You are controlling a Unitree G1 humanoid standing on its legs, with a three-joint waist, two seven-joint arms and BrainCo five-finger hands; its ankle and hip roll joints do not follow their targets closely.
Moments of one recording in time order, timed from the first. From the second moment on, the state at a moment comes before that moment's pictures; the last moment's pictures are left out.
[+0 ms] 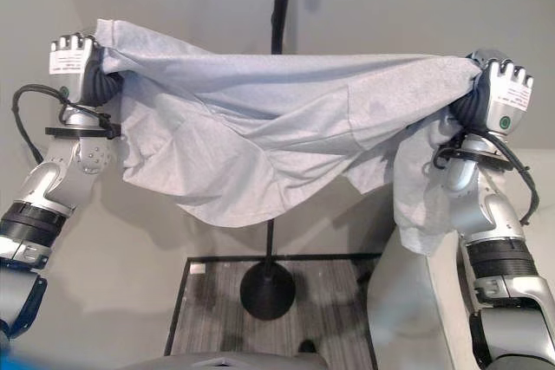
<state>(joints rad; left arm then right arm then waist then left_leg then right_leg) -0.75 0.77 -0.34 0.37 0.61 -0.07 0.69 -0.45 -0.88 0.01 0.33 -0.50 0.01 -0.71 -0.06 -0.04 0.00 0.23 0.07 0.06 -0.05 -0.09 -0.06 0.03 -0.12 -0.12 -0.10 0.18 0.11</state>
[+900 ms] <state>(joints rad) -0.84 0.70 -0.57 0.96 0.59 -0.03 0.53 -0.68 -0.99 0.54 0.65 -0.38 -0.14 -0.54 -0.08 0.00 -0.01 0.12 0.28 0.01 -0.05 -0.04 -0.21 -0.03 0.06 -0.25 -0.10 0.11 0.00</state>
